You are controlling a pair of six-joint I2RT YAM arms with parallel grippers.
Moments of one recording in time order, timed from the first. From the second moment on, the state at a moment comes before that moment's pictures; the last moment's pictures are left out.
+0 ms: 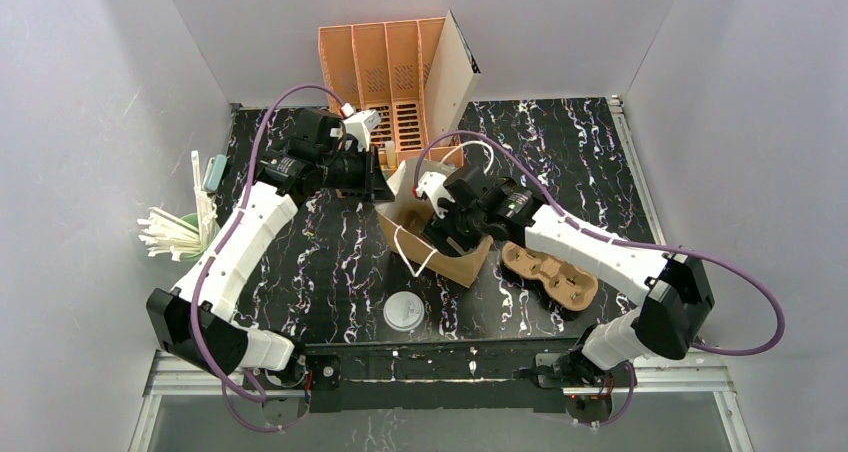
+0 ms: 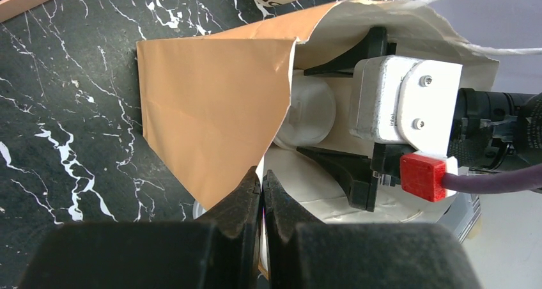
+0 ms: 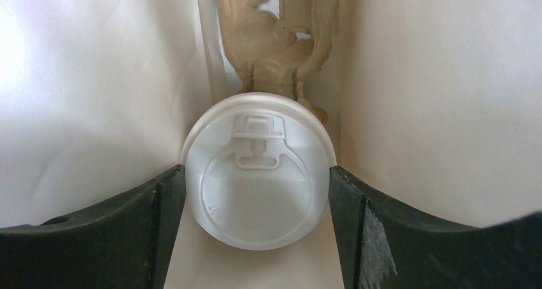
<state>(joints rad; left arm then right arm) -0.42 1.35 1.42 -0.85 0.49 -0.31 0.90 1.46 1.22 -0.70 -0.04 -0.14</state>
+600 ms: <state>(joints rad) -0.42 1.35 1.43 -0.86 0.40 -0.29 0.90 1.49 1.22 -0.64 -0.05 -0.13</state>
